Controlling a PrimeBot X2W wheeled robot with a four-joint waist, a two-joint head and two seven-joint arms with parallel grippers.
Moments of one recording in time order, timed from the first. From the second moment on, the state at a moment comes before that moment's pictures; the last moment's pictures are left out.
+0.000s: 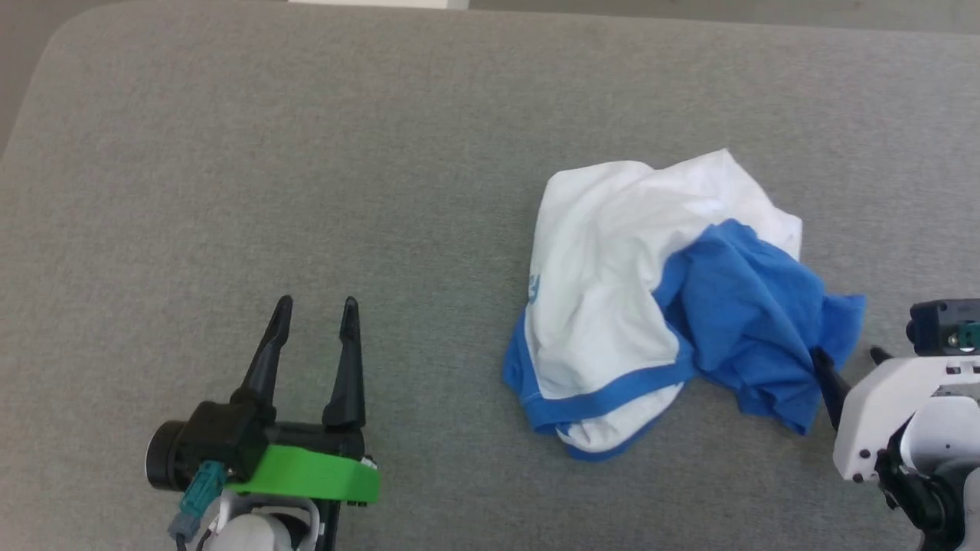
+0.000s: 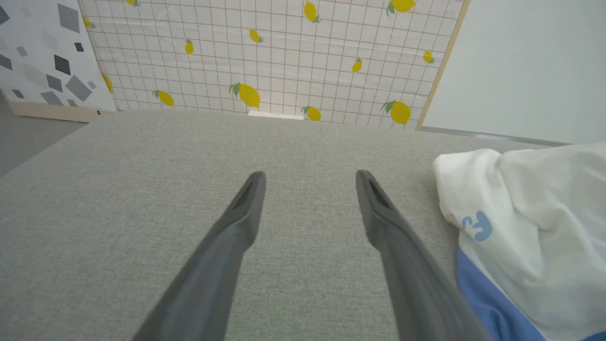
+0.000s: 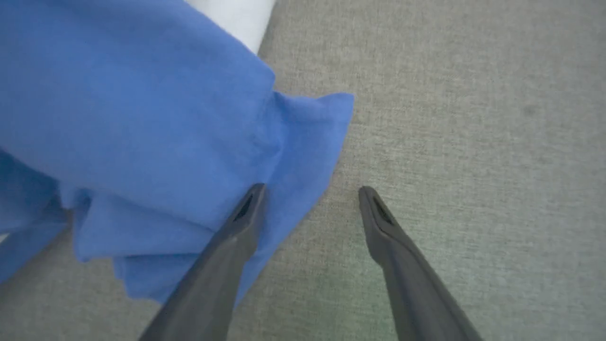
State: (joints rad) left arm -0.02 0.10 -0.14 -0.08 -0.21 0.00 -0.26; right arm -0.09 -0.11 -0.19 -0.09 0.13 0.13 0.66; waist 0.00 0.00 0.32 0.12
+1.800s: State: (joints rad) left arm -0.01 0.06 -0.08 -0.03 -0.14 -0.07 -0.26; right arm -0.26 -0.23 -0.26 -0.07 0.07 0.13 0.61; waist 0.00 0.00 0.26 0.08
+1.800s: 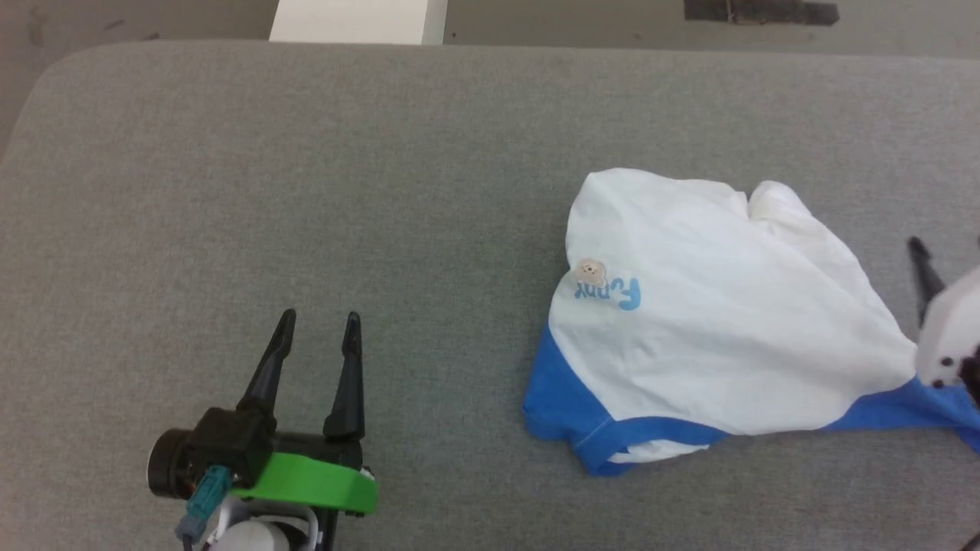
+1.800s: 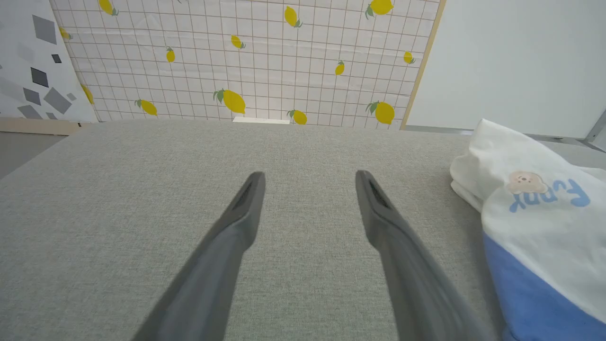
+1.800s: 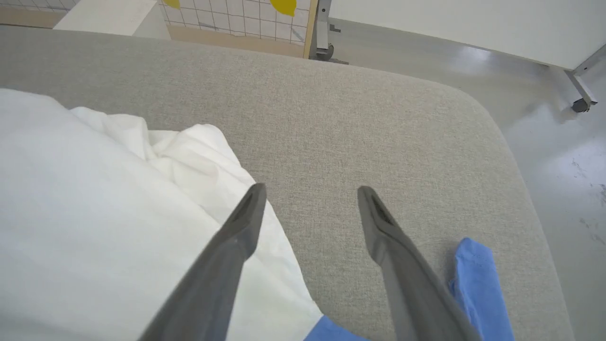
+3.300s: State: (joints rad) left arm -0.06 0.05 -0.09 -0.01 -0.14 -0.07 -0.26; right arm -0.49 -0.31 -0.39 0.24 -0.17 0.13 0.34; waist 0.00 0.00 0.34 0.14
